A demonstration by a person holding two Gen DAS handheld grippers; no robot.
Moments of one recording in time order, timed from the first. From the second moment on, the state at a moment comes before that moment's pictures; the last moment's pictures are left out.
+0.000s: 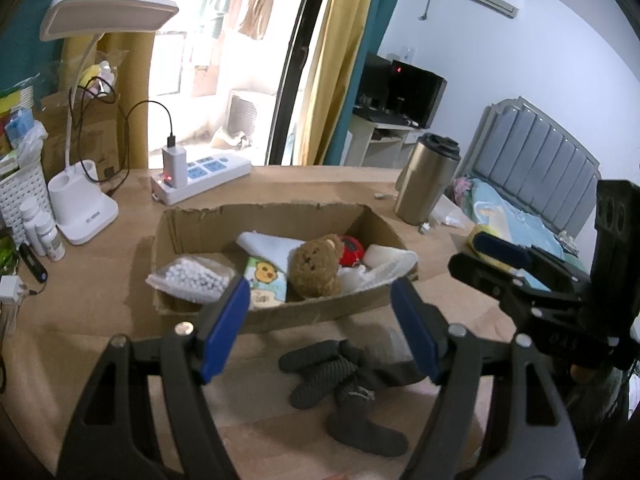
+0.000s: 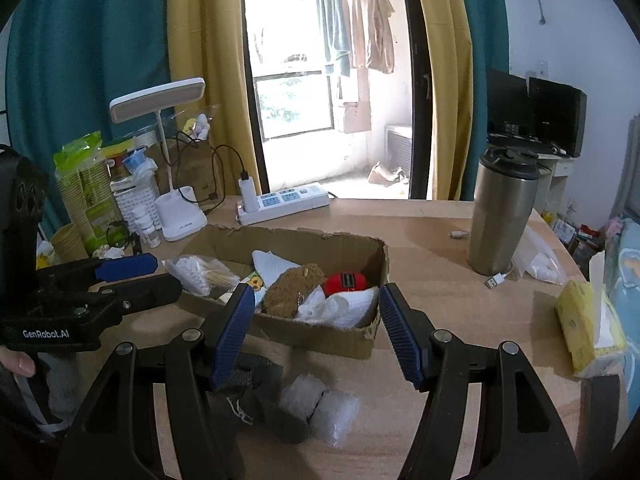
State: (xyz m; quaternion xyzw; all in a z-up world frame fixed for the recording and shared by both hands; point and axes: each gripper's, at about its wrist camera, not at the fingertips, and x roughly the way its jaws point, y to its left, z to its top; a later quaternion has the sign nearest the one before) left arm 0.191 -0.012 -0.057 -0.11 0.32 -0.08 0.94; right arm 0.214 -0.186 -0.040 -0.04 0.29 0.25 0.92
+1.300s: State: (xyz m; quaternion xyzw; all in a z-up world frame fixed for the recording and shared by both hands) left arm 0.185 -0.035 -0.100 -0.10 0.37 -0.08 0.92; right arm 0.201 -0.208 -0.109 -0.03 0.37 0.23 0.90
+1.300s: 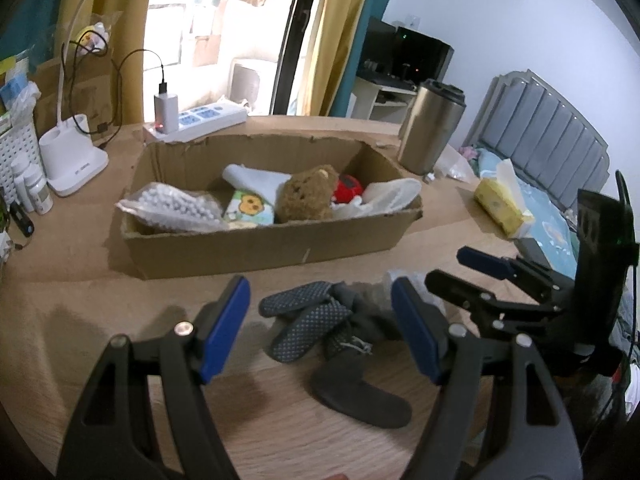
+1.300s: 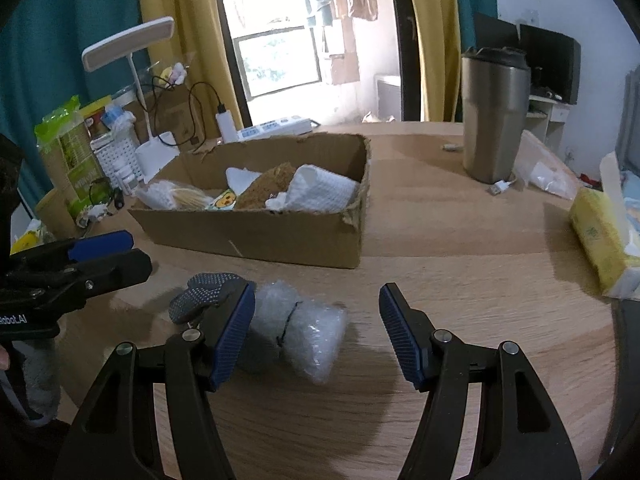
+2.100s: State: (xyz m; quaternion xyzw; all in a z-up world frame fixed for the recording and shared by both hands) left arm 0.205 -0.051 -0.133 -0.09 0.42 -0.09 0.90; right arm 0.216 -0.200 -0.134 -0.03 0.42 0.22 0.88
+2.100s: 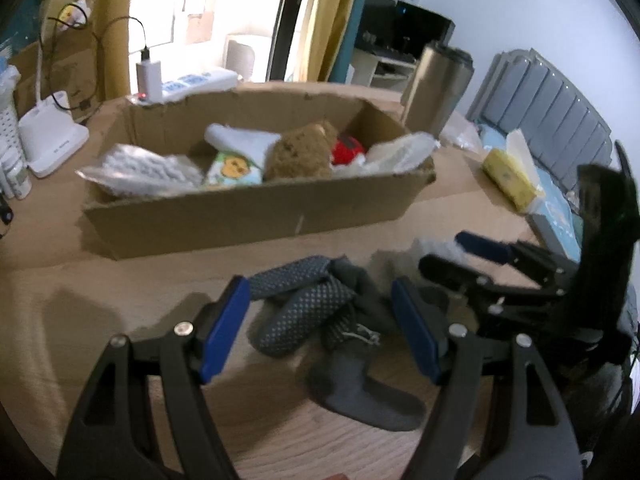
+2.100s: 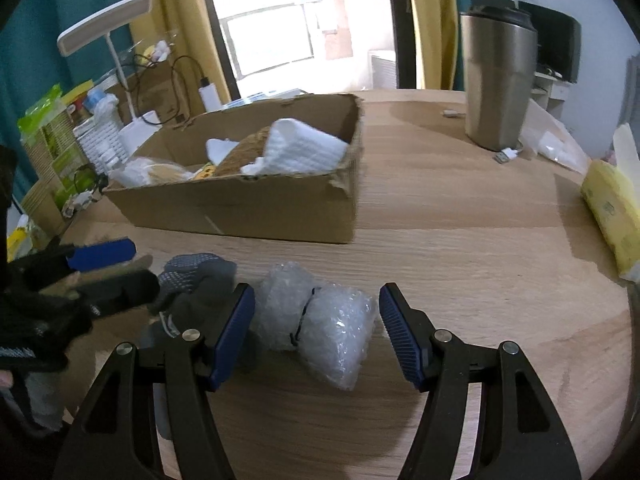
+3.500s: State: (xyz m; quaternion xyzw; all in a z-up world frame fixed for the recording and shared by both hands) left arm 0.196 -0.086 -0.136 0.01 0.42 -0.13 0.90; right arm 0.204 -0.210 -0.127 -0.04 0.40 0.22 0.89
